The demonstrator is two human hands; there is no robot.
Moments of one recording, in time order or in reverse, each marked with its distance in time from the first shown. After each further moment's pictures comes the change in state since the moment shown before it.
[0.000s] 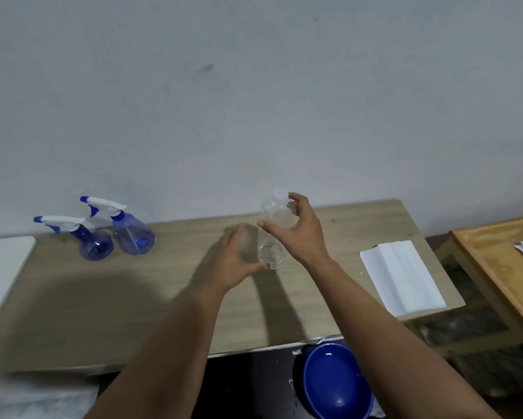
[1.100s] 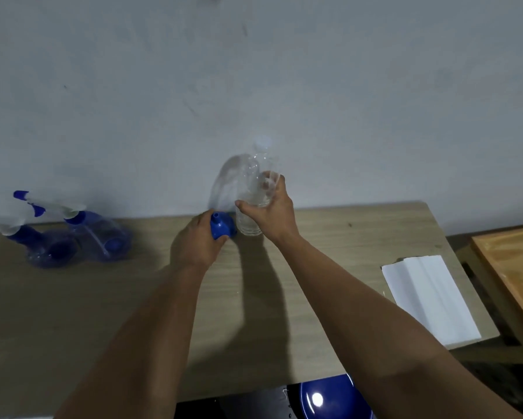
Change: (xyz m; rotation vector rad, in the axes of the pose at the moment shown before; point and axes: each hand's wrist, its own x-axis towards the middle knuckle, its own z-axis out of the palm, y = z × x) left_hand 0.129 -0.099 -0.001 0.214 0.191 -0.055; right_hand 0.125 0.046 0.110 0.022 -0.049 -0.012
